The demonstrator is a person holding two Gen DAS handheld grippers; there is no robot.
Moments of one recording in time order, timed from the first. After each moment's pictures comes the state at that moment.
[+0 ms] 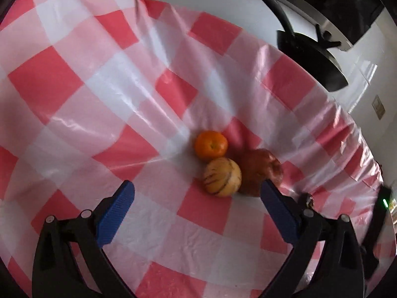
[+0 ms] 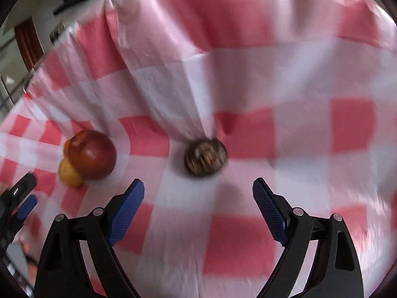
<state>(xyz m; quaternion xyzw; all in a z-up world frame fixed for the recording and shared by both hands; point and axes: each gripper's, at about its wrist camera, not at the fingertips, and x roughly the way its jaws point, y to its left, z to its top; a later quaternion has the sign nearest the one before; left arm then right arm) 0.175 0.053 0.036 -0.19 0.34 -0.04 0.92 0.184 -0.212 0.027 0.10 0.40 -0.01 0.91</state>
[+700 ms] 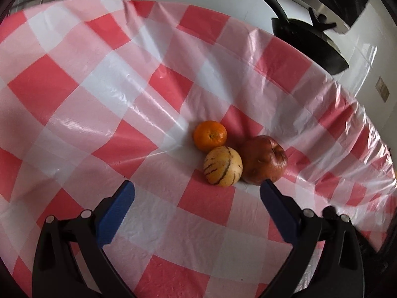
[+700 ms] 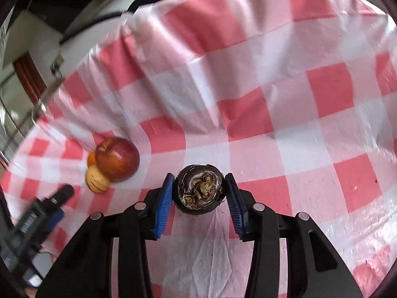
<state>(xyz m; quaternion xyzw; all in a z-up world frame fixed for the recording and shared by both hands) 0.169 0.042 0.036 -0.14 0.35 -0.03 0.92 0.122 -0.217 0.023 0.21 0.34 -0.02 0.92</state>
